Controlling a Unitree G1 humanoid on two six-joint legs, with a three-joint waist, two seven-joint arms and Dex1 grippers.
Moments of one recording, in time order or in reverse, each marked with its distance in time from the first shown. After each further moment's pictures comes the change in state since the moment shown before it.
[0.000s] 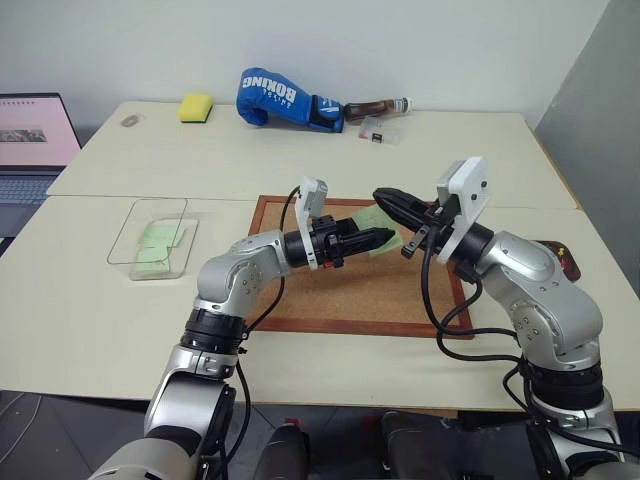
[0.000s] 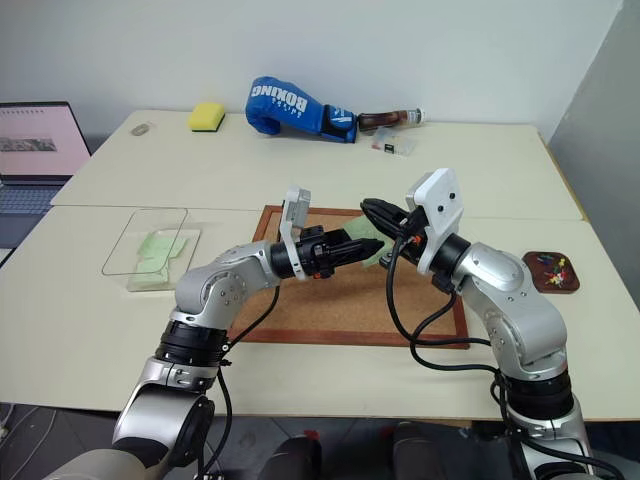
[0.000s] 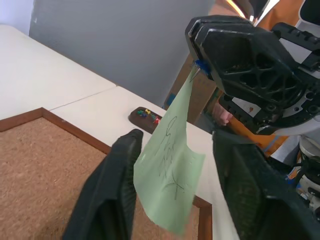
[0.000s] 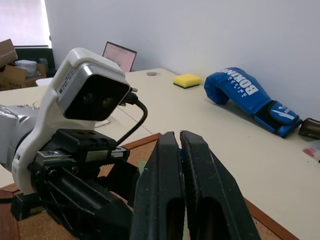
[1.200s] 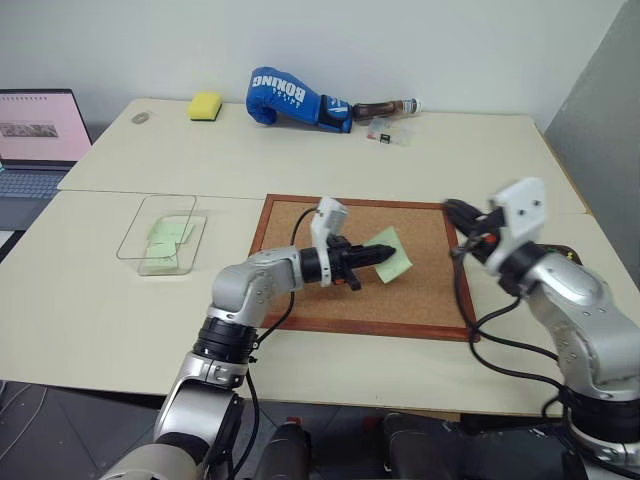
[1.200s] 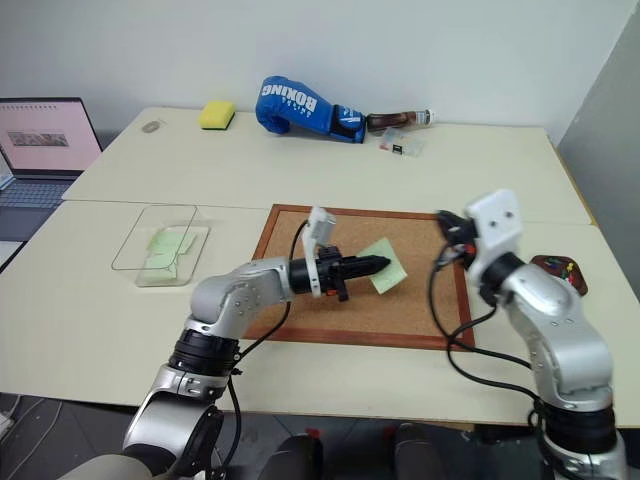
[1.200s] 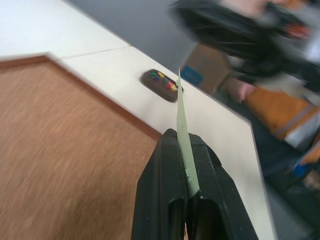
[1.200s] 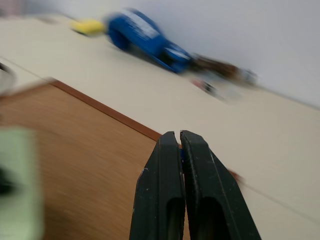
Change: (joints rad) left arm 0.005 -0.057 -0.161 -0.084 0.168 -0.003 0.058; right arm 0.265 -0.129 -0.293 0.010 -0.149 0.079 -0.242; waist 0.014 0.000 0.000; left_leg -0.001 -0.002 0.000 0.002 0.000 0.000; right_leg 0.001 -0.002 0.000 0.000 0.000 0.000
